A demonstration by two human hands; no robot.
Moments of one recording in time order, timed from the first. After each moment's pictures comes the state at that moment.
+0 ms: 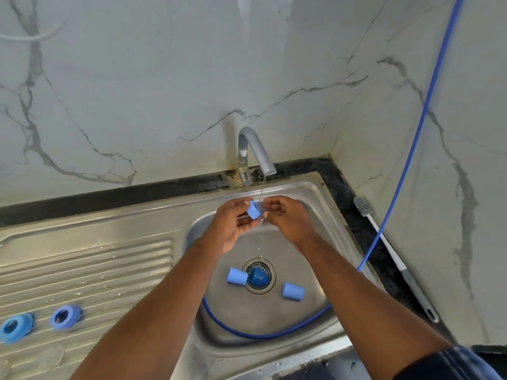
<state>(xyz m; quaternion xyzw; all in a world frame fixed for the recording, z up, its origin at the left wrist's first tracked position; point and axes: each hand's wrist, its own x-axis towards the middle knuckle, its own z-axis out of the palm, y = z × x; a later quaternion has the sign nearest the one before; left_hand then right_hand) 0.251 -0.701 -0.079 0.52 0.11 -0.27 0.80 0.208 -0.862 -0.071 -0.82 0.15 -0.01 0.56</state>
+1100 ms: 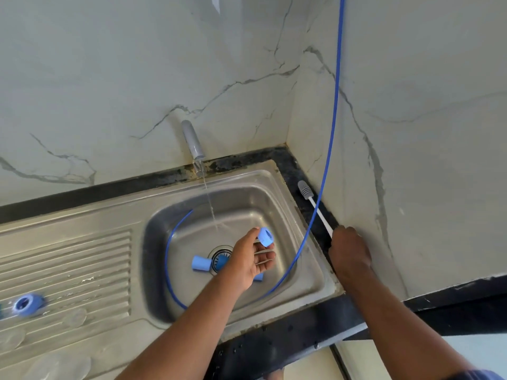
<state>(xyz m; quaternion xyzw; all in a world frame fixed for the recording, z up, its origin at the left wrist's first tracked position) 0.093 -0.831 -0.079 0.54 0.22 -0.36 0.73 0.033 -1.057 -0.091 -0.95 0.30 0.06 0.04</state>
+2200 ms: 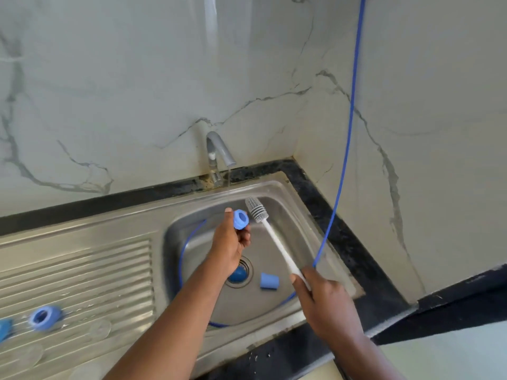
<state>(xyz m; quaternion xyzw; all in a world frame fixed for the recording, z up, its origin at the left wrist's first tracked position) 0.153 -0.751 -0.057 0.49 0.18 -0.26 0.81 -0.048 -0.877 -0.031 -0.96 0.18 -0.04 0.22</state>
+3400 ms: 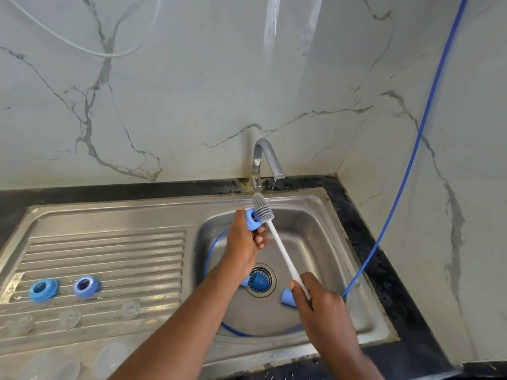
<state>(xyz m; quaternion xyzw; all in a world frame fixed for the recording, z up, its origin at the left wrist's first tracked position) 0.163 -0.710 -0.029 0.45 0.14 -0.18 0.86 0.000 -0.840 -0.021 -0.95 0.10 -0.04 0.31</state>
